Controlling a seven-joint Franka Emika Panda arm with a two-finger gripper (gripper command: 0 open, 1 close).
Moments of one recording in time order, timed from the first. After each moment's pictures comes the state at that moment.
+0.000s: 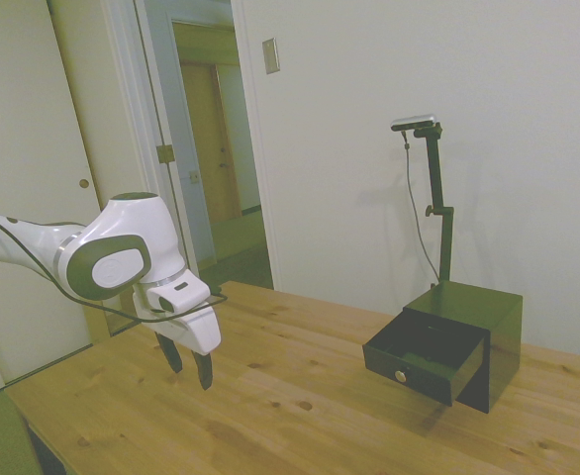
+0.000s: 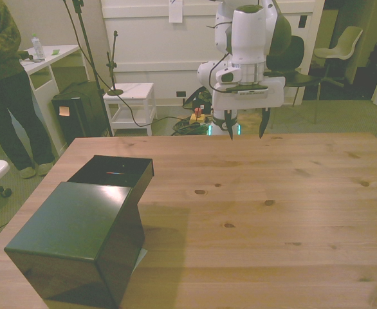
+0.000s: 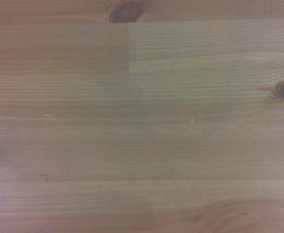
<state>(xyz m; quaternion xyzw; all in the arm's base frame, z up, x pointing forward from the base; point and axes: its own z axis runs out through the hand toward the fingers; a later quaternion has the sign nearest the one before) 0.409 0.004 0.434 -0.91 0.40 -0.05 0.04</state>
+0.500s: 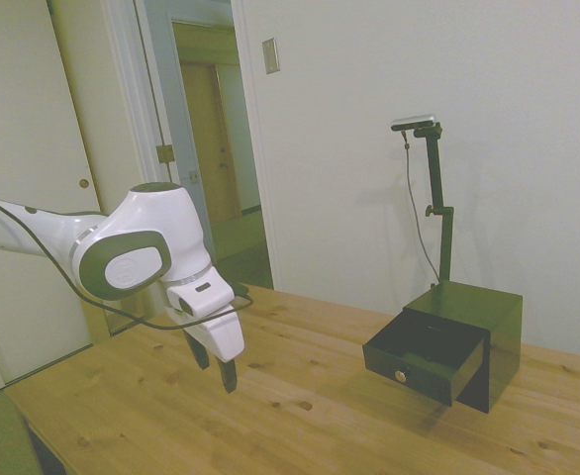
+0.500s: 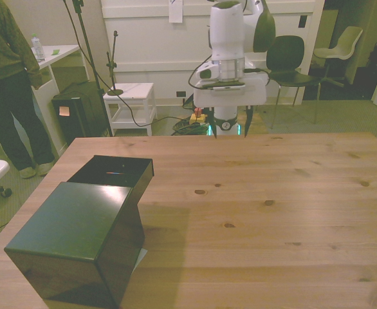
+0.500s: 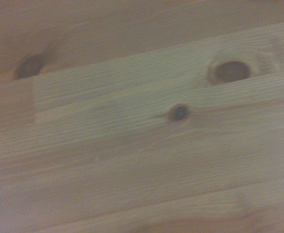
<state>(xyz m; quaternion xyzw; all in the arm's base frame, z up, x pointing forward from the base) 0.413 -0.083 0.452 -0.87 0.49 -0.07 0.06</state>
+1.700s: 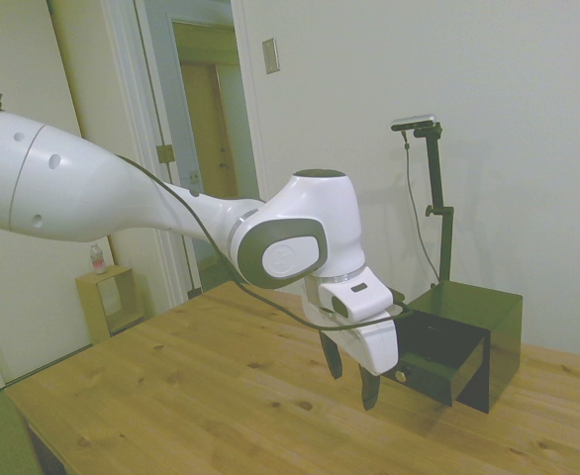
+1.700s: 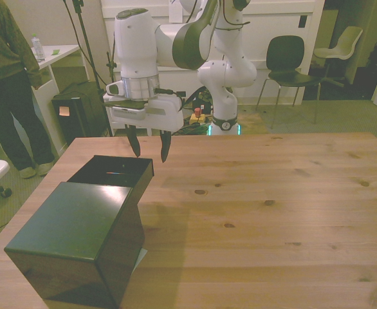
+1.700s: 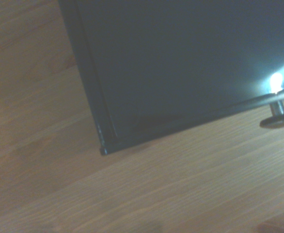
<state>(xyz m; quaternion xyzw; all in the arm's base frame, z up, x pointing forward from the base) 0.517 -0.271 0.448 -0.81 0.58 -0.05 0.03</state>
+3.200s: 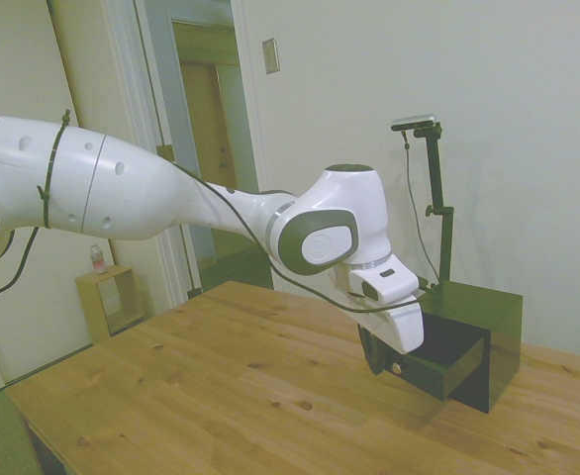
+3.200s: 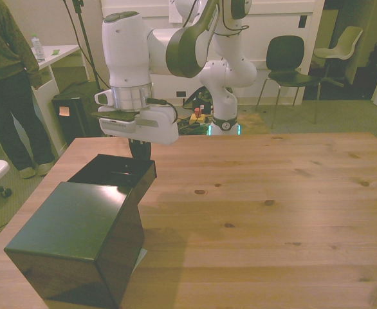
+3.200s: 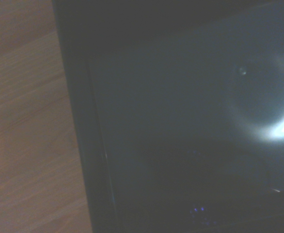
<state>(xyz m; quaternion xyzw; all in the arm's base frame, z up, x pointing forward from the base) 0.577 -0.279 0.452 -0.81 0.59 -0.06 0.04</state>
